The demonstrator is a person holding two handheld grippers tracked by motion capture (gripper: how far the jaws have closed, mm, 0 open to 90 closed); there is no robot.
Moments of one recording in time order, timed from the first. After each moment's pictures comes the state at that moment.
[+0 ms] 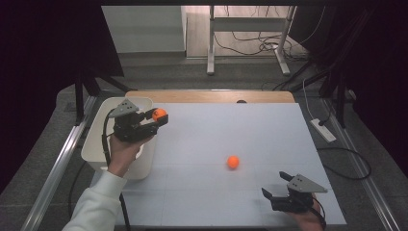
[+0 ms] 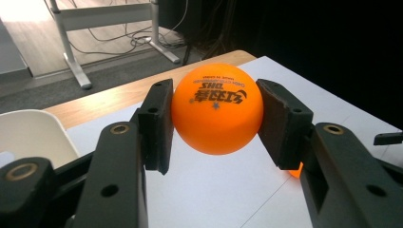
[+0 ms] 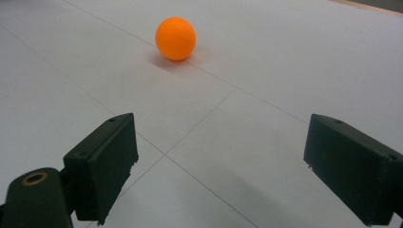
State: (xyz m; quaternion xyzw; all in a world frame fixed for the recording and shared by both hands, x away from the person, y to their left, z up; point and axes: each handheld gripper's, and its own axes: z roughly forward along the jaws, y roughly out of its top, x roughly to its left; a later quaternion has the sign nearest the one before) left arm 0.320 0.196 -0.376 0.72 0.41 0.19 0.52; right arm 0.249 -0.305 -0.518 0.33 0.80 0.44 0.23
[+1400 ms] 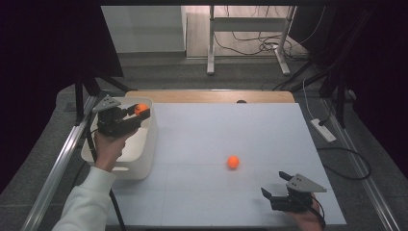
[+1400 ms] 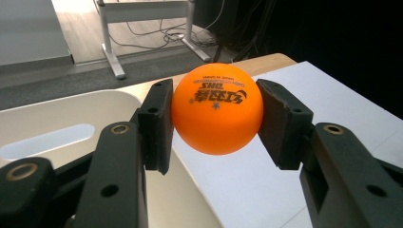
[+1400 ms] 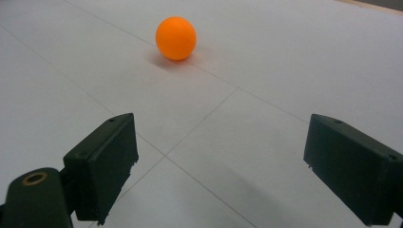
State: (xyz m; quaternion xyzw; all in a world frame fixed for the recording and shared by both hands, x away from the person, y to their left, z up) left arm 0.332 0.238 -0.380 0.69 0.47 0.22 0.51; right arm 0.250 -0.304 -0.519 0.34 0.80 0.44 0.23
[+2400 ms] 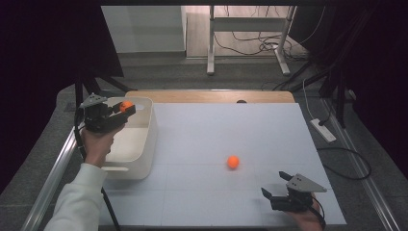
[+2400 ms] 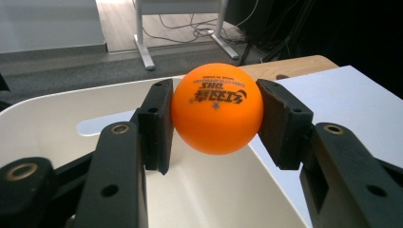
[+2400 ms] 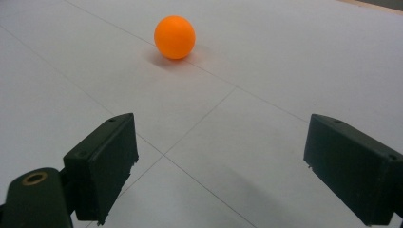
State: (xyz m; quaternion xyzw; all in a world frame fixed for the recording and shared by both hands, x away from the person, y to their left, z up) left arm 0.342 0.276 -0.389 0.67 0.52 0.23 0.48; right arm 0.250 -0.304 -0.519 0.34 0.80 0.44 0.23
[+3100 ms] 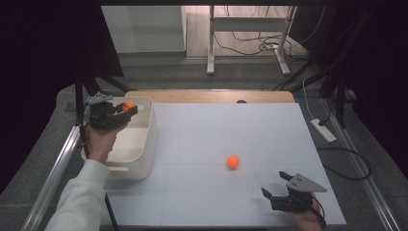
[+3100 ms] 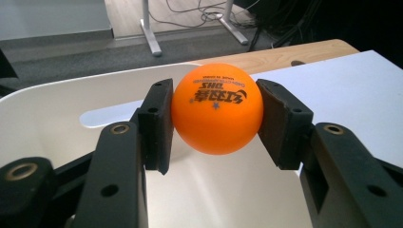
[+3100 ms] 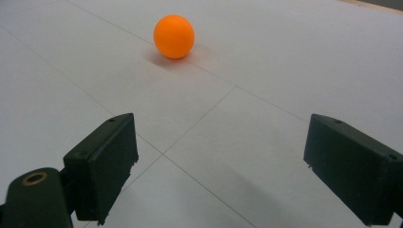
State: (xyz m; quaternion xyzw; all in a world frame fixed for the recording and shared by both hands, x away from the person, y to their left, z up) left arm 0.361 0.273 -0.399 0.68 0.53 0.23 0.45; right arm 0.251 -0.305 -0.519 0.34 0.80 0.44 0.23
